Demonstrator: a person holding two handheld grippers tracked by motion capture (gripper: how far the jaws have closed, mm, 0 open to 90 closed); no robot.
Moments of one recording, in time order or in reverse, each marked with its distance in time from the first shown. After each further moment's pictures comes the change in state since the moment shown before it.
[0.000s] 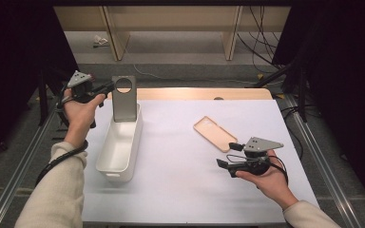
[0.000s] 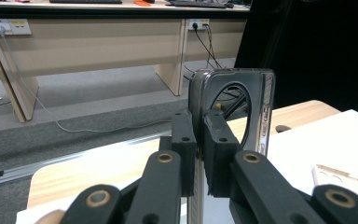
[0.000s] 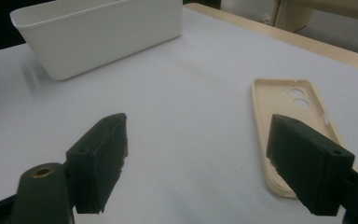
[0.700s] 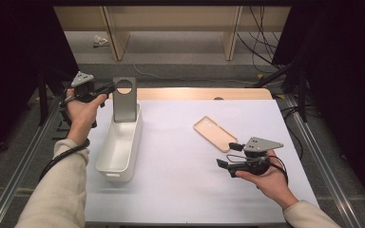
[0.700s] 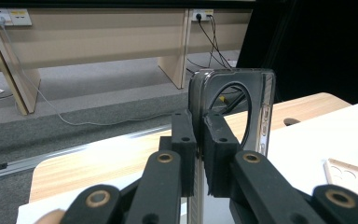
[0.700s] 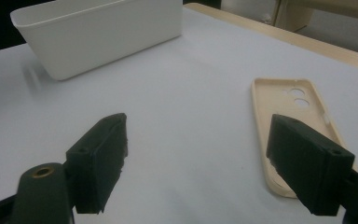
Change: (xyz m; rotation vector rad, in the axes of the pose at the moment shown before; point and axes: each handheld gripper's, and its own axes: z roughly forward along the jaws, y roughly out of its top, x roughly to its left) left arm 0.007 -0.007 0.013 0.033 0.010 0.000; right arm 0.000 0.000 0.000 0.000 0.002 0.002
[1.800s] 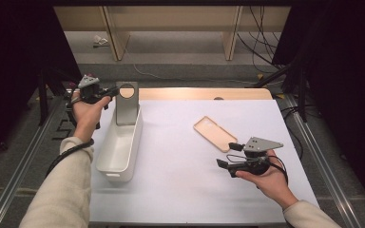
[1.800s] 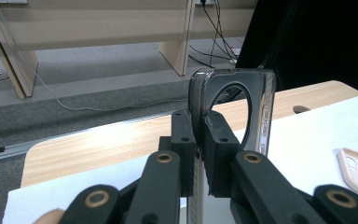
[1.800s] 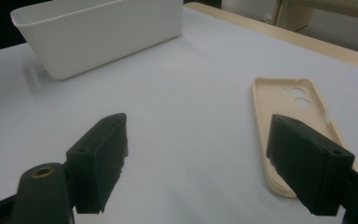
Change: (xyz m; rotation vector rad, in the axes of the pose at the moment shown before) left arm 0.007 -0.015 0.020 0.053 0.006 -0.023; right arm 0.000 0.000 0.000 0.001 0.002 0.000
